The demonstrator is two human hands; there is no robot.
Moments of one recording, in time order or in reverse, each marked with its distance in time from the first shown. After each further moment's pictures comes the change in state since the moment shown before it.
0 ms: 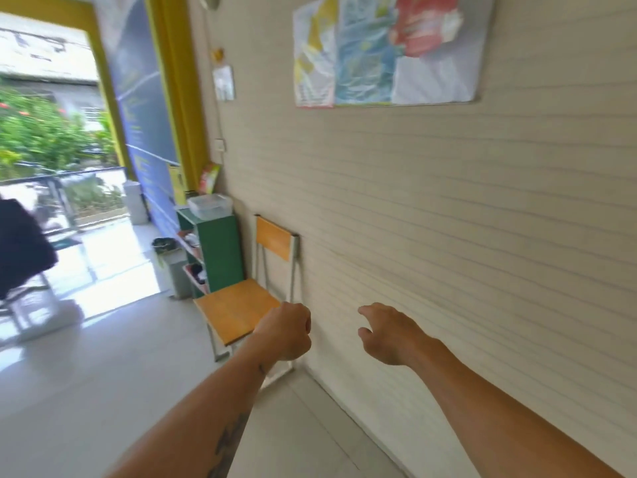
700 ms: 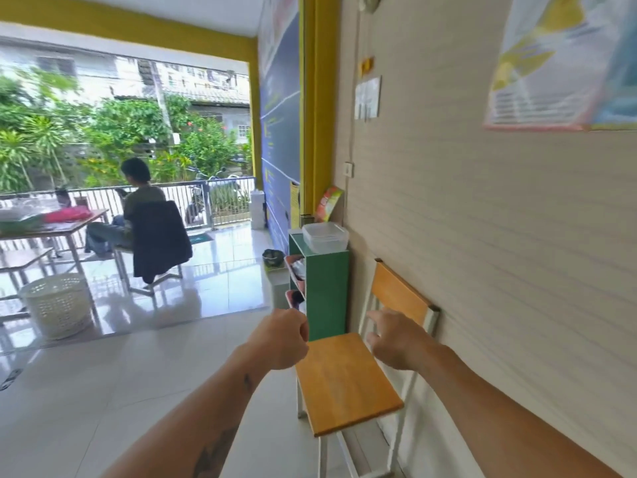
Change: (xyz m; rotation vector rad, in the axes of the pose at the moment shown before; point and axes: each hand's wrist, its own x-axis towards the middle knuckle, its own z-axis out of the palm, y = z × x) left_hand 0.219 -0.312 -0.121 -0.106 0.191 -0.368; right_hand 0.430 -0.214 0.016 0.057 -0.086 -0.338
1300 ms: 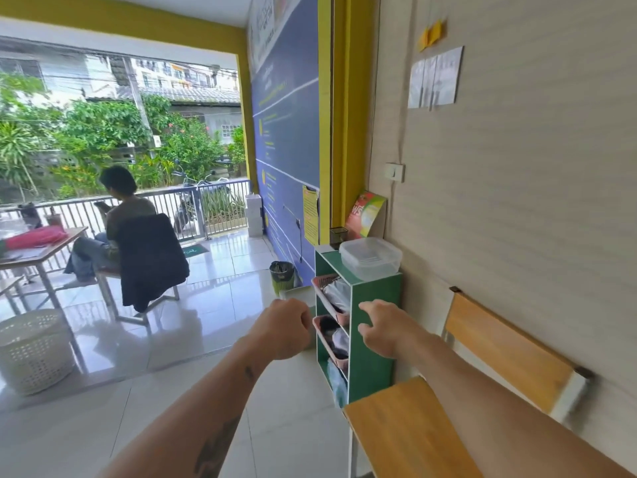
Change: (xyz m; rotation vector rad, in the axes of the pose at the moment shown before) left_hand 0.258 -0.246 -0.105 -0.057 0.038 0.016; right_hand 0.339 -0.172 0.065 0.047 0.030 0.041
